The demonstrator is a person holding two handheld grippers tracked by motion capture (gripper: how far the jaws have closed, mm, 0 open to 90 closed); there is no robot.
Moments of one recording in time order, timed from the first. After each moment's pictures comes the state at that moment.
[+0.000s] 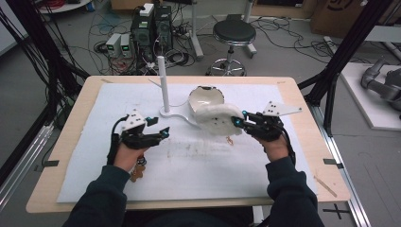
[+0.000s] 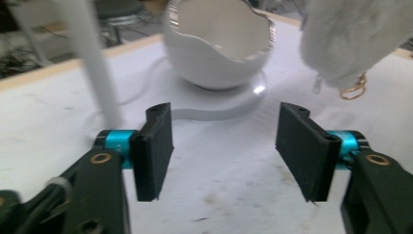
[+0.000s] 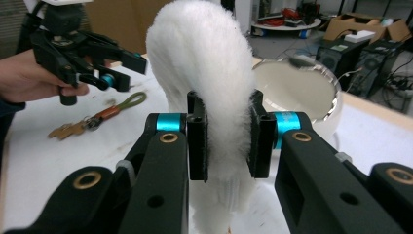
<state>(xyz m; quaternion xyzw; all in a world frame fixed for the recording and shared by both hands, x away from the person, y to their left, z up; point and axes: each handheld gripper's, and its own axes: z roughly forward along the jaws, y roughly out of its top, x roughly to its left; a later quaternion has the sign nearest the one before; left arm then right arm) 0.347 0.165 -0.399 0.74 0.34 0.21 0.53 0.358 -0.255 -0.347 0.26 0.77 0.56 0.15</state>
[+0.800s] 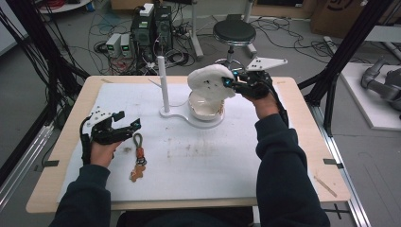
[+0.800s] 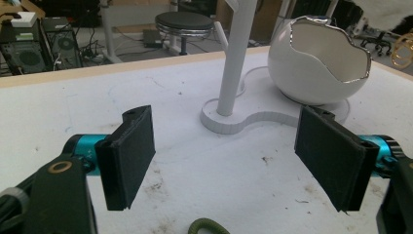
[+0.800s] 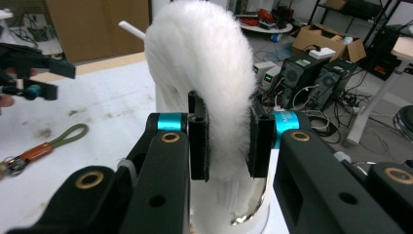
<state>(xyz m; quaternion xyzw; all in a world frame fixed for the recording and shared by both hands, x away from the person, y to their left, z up) 0.352 0.242 -0.404 0.68 0.43 0.25 0.54 0.432 -0.214 -0.267 0.24 0.79 0.51 0.22</state>
